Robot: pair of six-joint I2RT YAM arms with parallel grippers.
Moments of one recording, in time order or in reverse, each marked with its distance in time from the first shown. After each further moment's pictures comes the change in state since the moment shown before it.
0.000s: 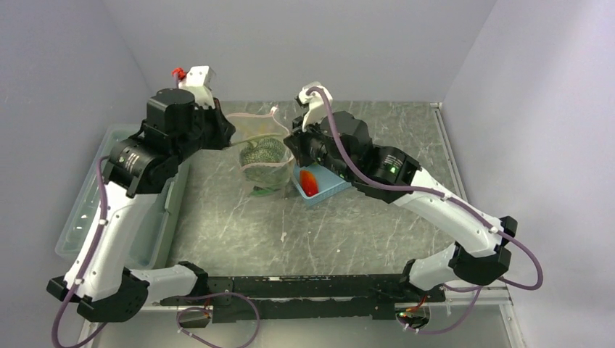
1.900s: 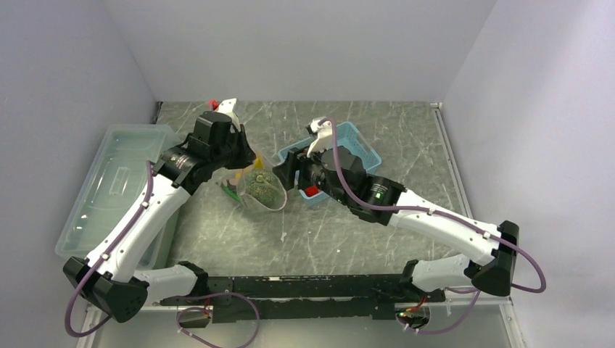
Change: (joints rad) left arm 0.000 -0.019 -0.421 0.227 0.074 -0.144; right arm 0.000 -0.131 -0.488 0.416 -0.045 0.219
